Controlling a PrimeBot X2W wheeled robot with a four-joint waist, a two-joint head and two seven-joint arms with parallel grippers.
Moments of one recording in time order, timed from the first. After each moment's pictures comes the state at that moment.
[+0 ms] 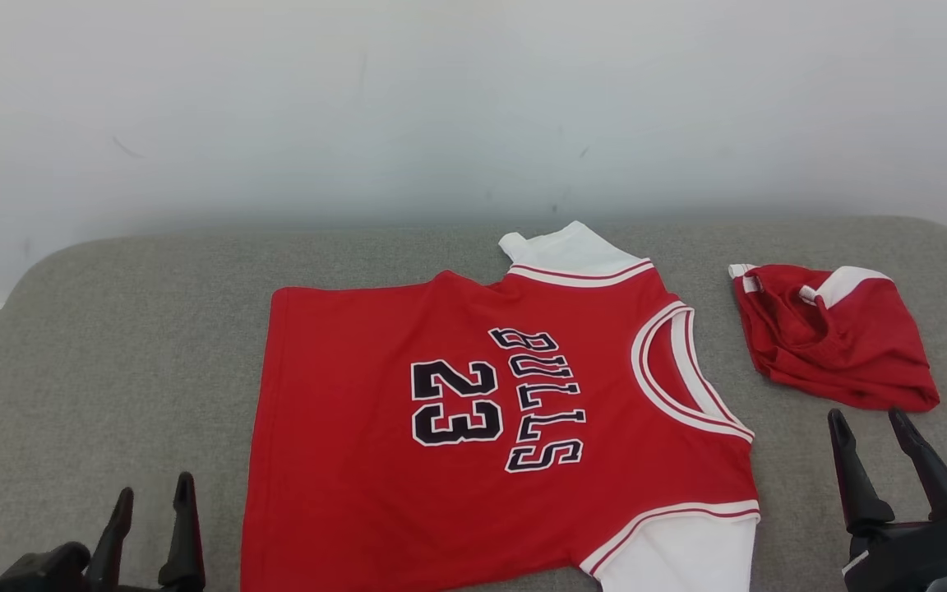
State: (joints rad) left arm -0.05 0.28 -0.30 0.27 -0.58 0.12 -0.25; right arm 0.01 -0.51 0.27 0.09 0.71 -0.12 -0.26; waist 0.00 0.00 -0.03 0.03
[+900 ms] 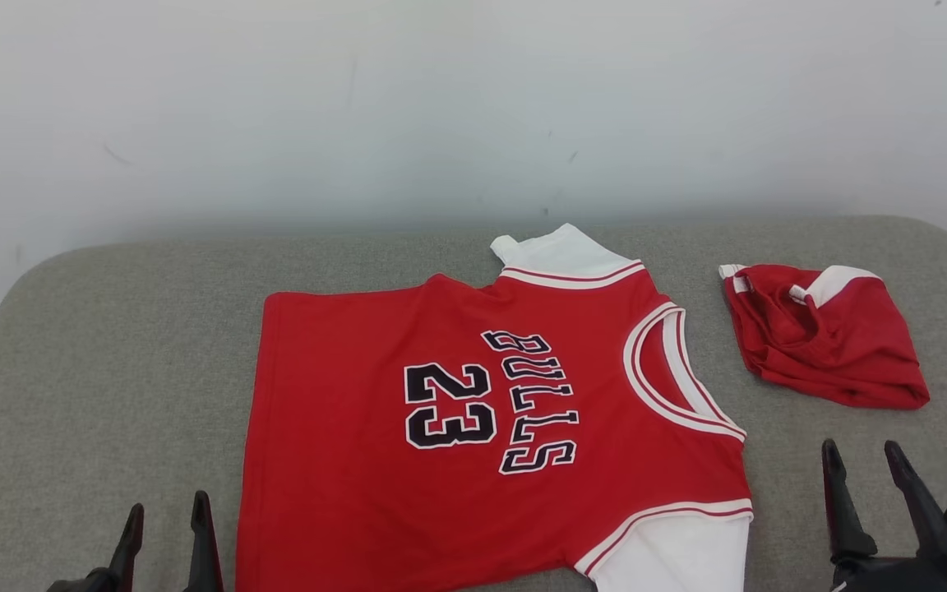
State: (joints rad) left arm 0.04 0.17 -0.19 0.22 -0.33 0.12 -0.25; right arm 0.08 -0.32 0.12 0.11 0.52 -0.12 -0.26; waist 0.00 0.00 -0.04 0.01
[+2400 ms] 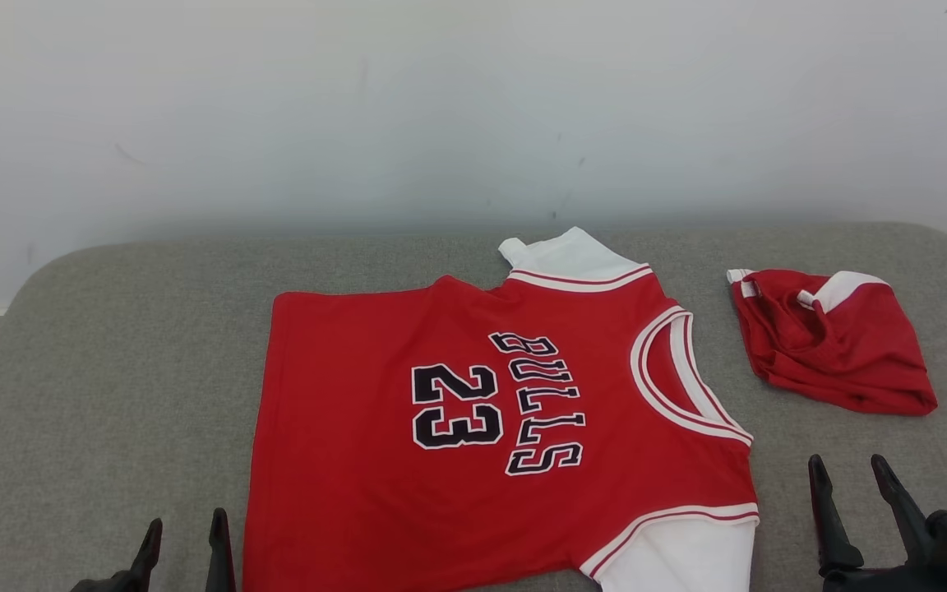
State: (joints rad) left arm 0.06 0.16 -0.20 0.21 -0.29 0.12 -0.17; right arm 0.09 -0.31 0.13 0.16 0.50 -0.12 -0.26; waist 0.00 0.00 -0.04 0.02
